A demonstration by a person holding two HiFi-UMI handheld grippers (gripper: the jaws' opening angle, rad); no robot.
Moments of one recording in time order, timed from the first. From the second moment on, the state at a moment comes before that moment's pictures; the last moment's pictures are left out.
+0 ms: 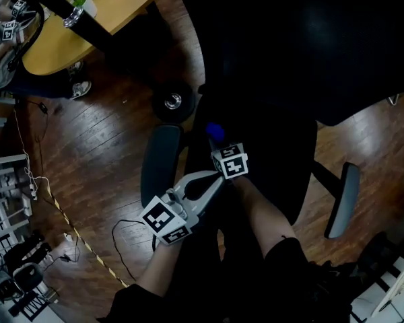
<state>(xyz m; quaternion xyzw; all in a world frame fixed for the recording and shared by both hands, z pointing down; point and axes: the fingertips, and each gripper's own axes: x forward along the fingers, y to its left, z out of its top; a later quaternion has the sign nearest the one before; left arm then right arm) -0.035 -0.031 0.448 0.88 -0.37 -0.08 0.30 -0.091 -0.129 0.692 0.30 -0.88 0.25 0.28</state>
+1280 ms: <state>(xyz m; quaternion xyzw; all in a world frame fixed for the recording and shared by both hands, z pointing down) -0.012 -0.032 0.452 0.89 -0.35 -0.08 0.30 0.265 -0.123 0.705 0.55 -0.71 0.21 0.38</state>
